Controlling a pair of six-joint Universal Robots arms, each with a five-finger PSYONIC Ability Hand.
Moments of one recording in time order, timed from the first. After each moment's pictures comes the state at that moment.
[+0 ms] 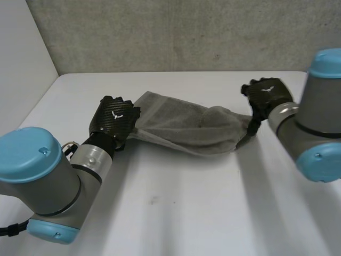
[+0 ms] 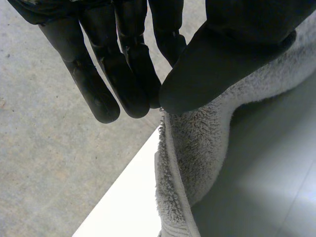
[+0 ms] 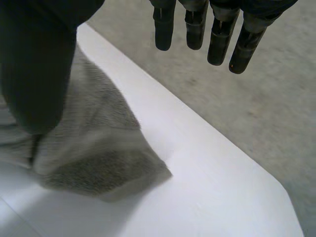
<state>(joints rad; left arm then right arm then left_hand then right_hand) 4.18 -1.88 -1.76 3.63 -1.57 3.67 1.94 -1.11 1.27 0.08 1.62 2.78 1.20 1.22 1.22 1.22 1.04 0.21 0.22 0.21 0.23 0.05</state>
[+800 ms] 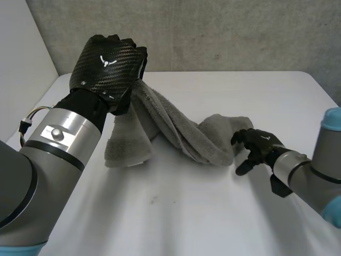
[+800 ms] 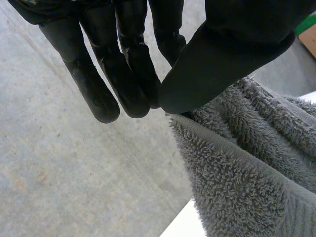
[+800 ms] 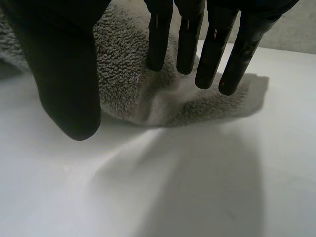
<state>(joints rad) 4.07 -1.58 -1.64 3.44 -1.58 3.53 1.82 -1.11 1.66 -0.10 1.30 3.18 1.20 1.22 1.22 1.22 1.04 0.42 0.48 0.47 0.47 0.30</state>
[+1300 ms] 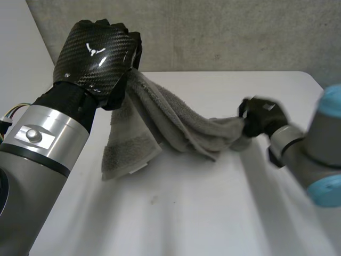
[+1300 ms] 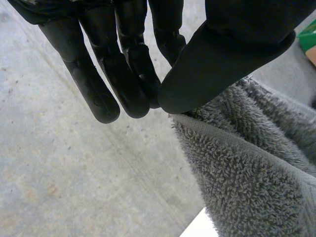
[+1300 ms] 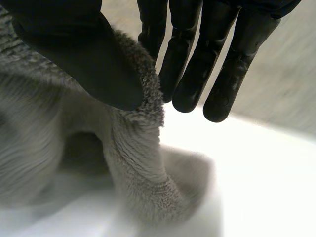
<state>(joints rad) 4.07 -1.49 -1.66 3.43 -1.58 3.50 1.88 -1.17 1.53 -0.16 1.45 3.15 1.20 1.22 1.22 1.22 1.04 0.94 1.17 1.18 1.19 0.97</state>
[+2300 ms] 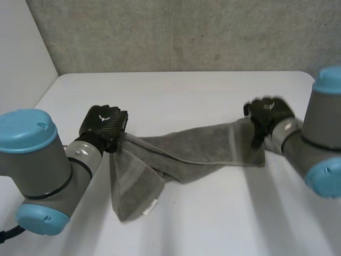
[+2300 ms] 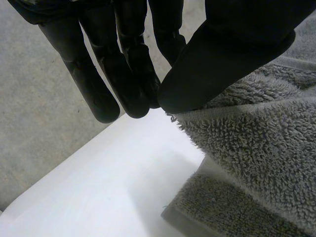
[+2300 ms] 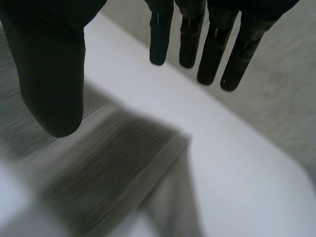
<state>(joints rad) 4.24 -1.91 -1.68 3.43 -1.59 3.47 1.92 -1.12 1.39 0.06 1.57 2.79 1.20 1.22 1.22 1.22 1.04 0.38 0.44 0.45 0.44 0.26</state>
